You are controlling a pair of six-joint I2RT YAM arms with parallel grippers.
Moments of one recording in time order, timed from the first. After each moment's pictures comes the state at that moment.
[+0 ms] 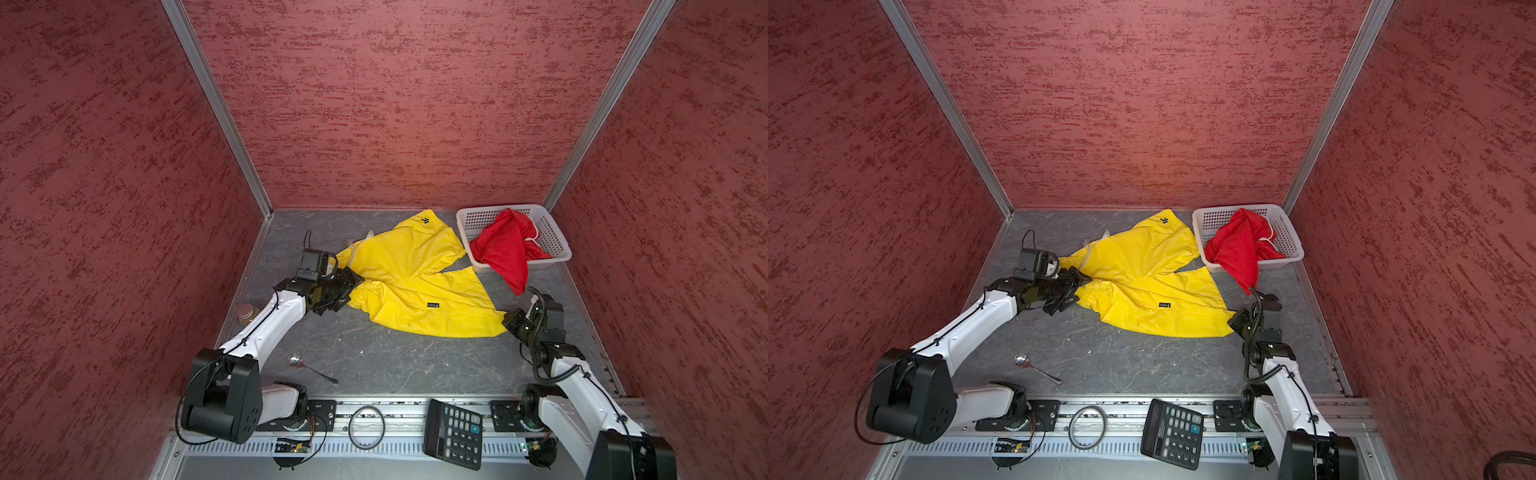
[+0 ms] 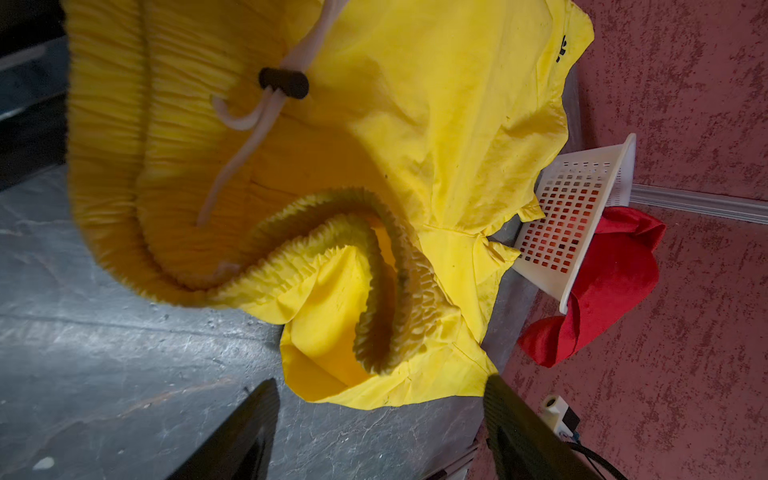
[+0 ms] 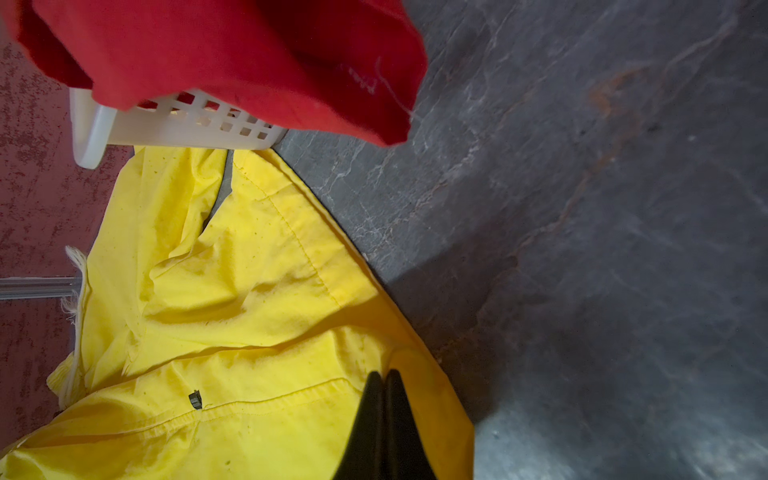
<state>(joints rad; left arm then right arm) -0.21 1.32 0.83 -0.43 0.43 -1.03 -0.10 0.86 0.26 -0.15 -0.23 0.71</state>
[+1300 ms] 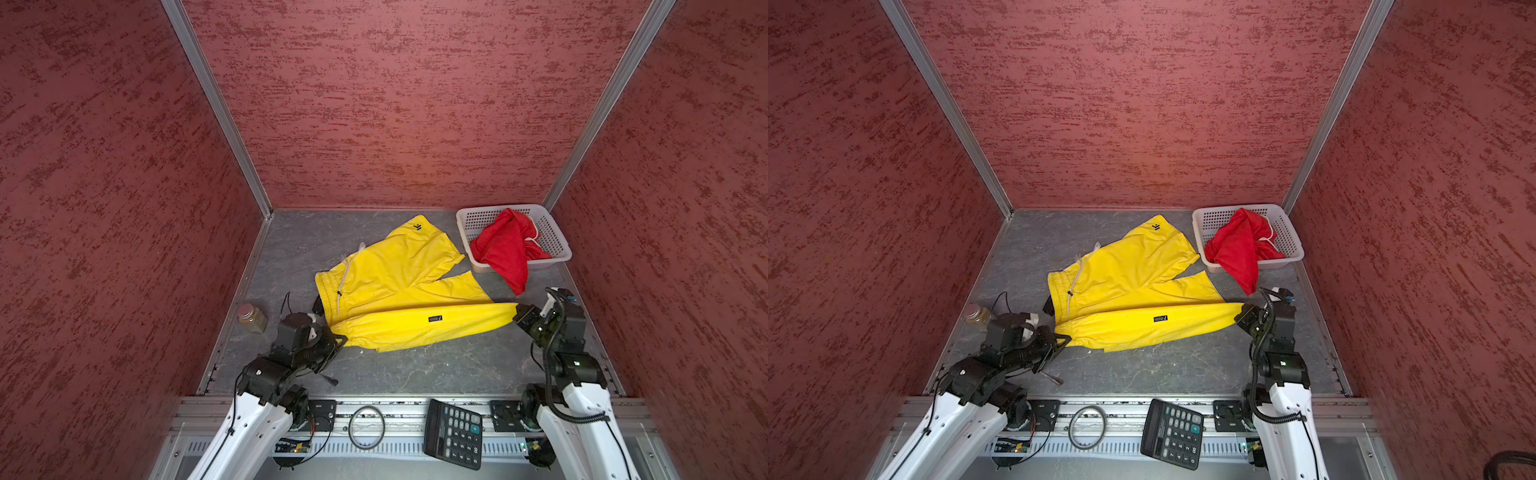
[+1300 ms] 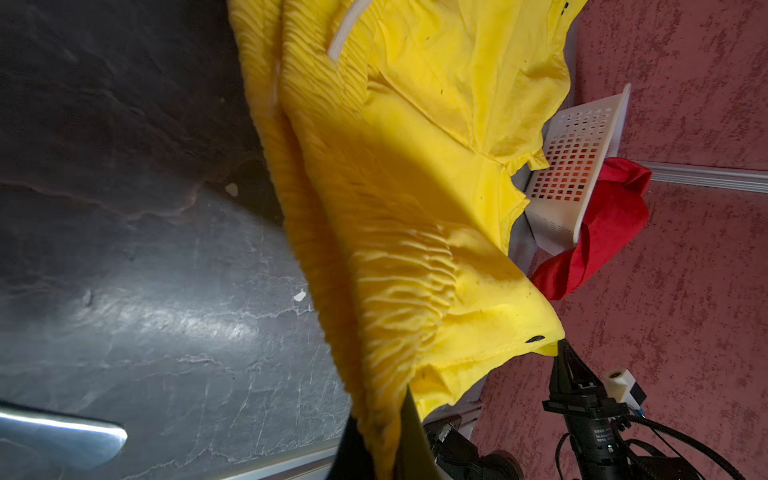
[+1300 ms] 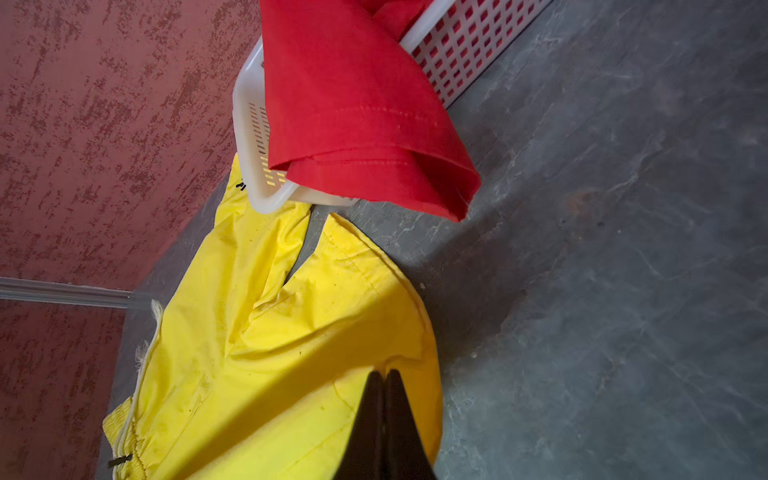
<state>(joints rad) -0.34 0.34 0.40 -0.82 0.33 -1.23 -0.11 0.51 0.39 -0.47 -0.18 0.69</state>
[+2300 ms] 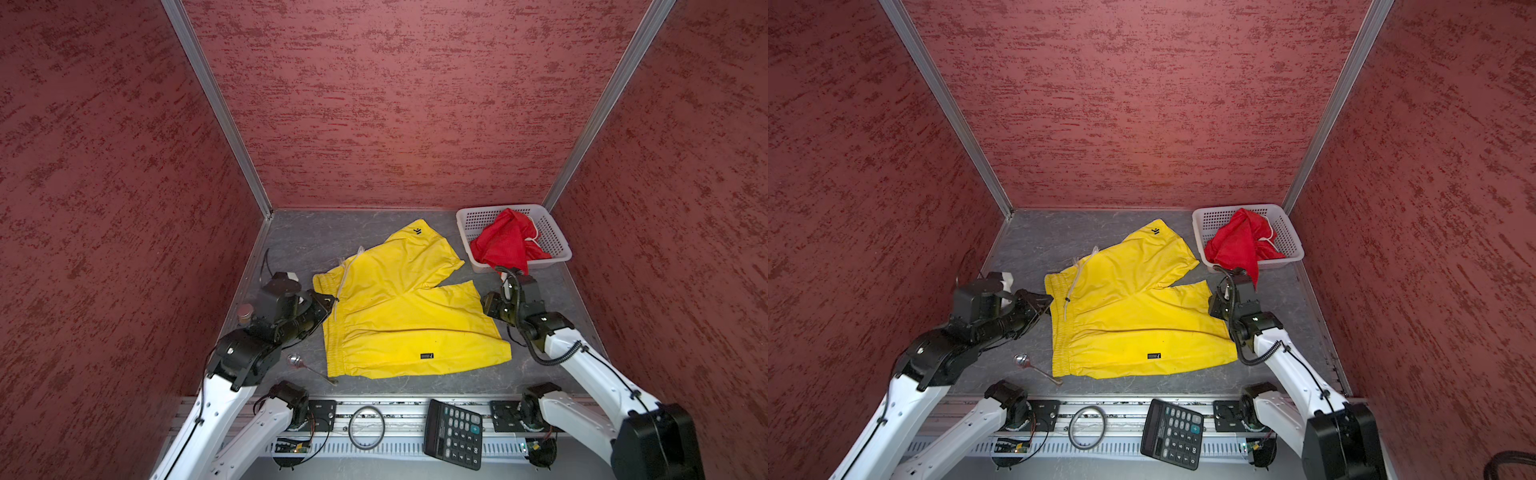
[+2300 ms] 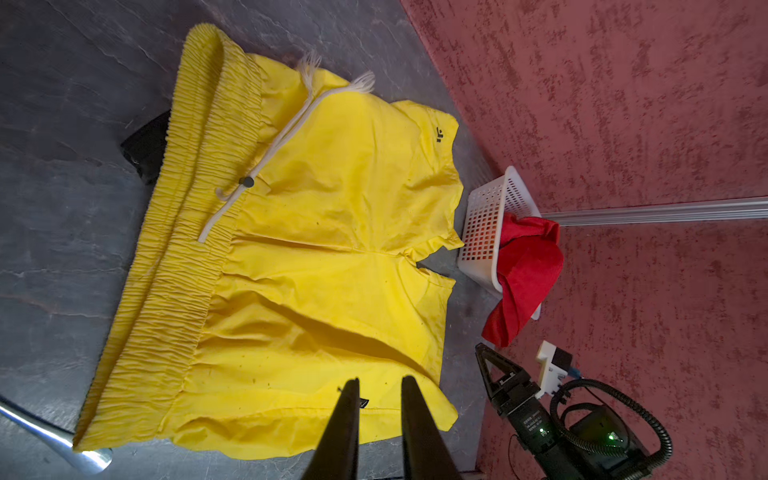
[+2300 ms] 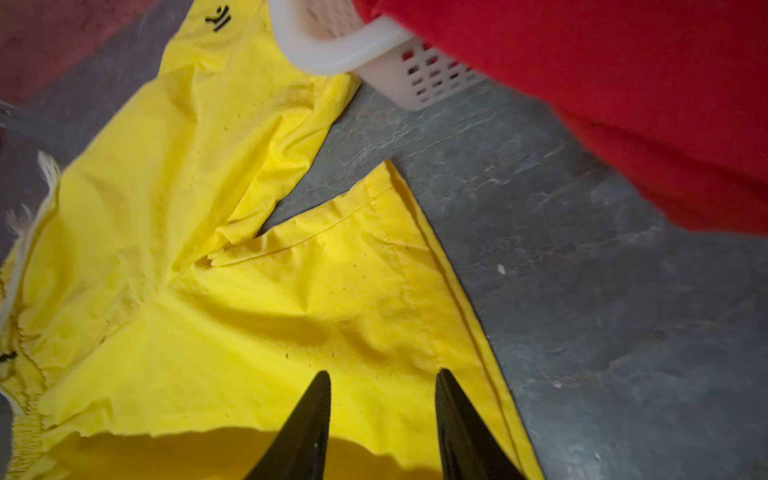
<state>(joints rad) -0.41 0.73 0.92 -0.90 0.07 -1.12 0.26 1.06 0.57 -0.34 -0.03 0.51</state>
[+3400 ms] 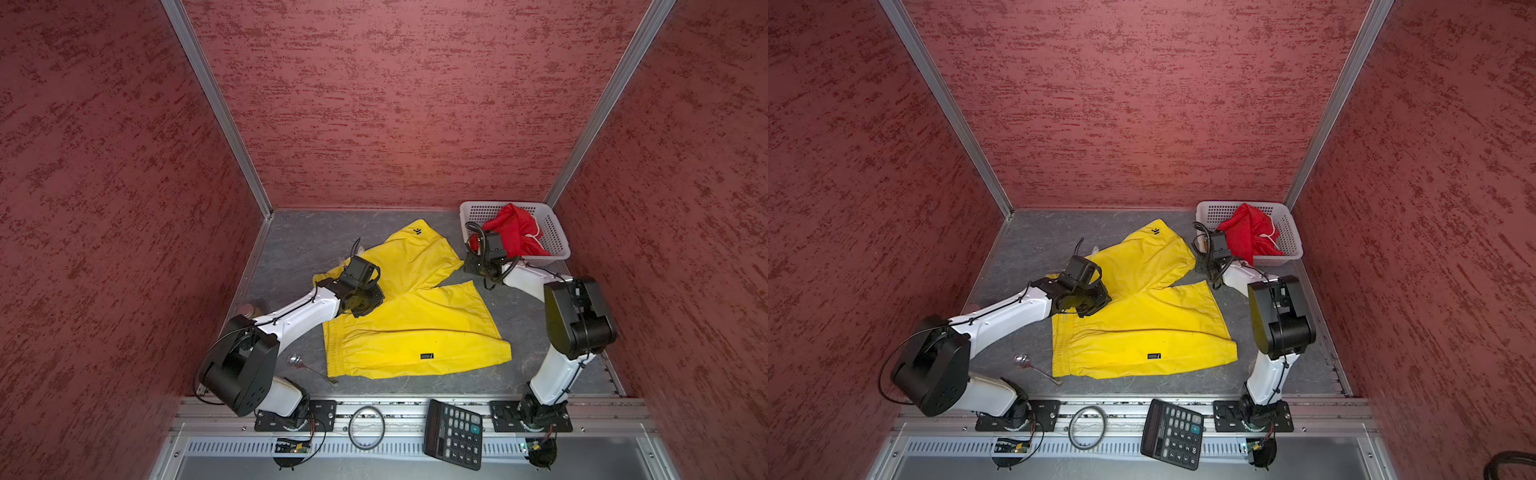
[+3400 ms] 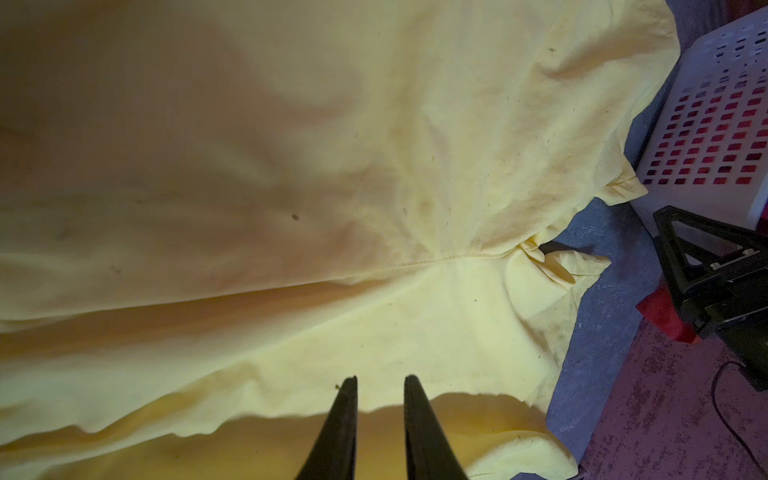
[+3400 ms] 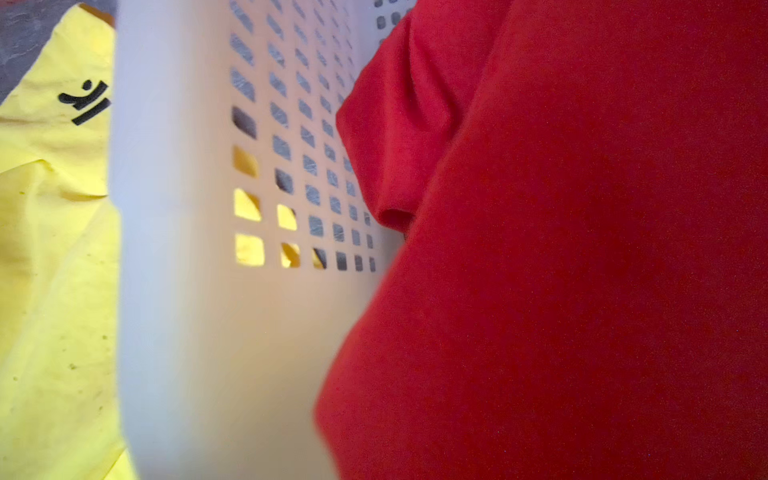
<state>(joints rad) -0.54 1.46 0.88 -0.43 0.16 -1.07 0.19 1.80 1.09 -0.16 0.09 0.36</state>
